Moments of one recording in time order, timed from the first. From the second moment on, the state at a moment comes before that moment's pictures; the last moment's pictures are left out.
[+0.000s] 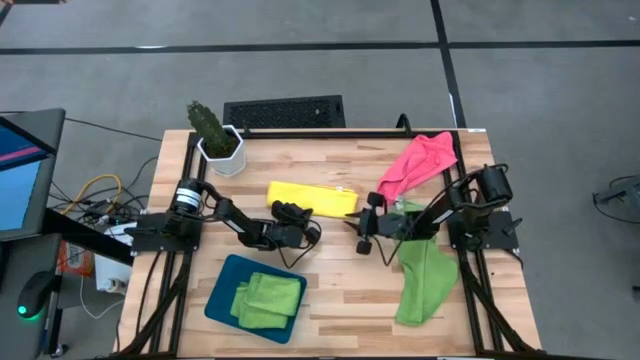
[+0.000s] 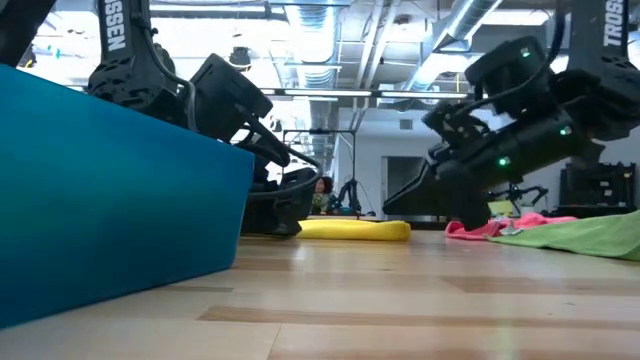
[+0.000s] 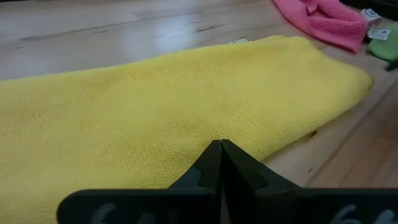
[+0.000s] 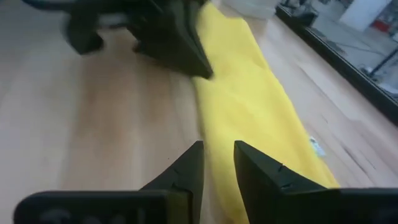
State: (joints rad) left arm -0.13 2.06 0.71 0.69 -0.83 -0.70; right arm 0.13 1.82 0.40 0.96 0.45 -0.16
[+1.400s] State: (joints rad) left arm -0.13 1.78 0.71 0.41 -0.71 -0.51; right arm 0.07 1.82 0.43 0.72 0.41 -0.08
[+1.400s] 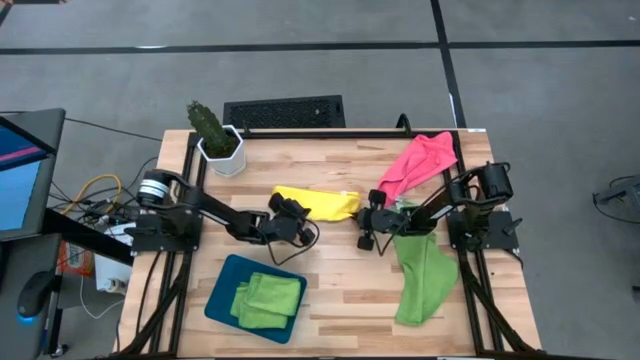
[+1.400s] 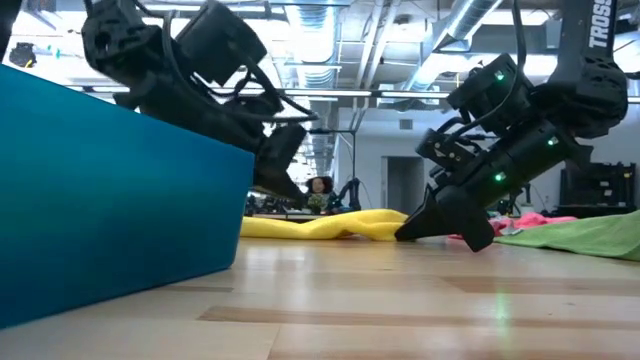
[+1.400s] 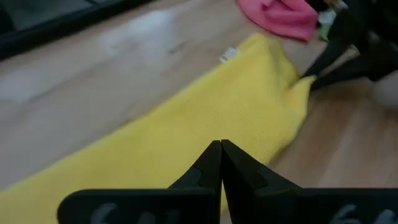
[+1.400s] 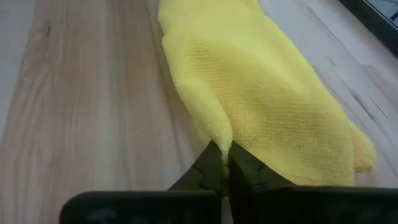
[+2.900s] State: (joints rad) left arm -0.13 1.89 0.73 0.47 -0.74 -0.58; right arm 0.05 1.59 0.68 0.29 0.32 -0.23
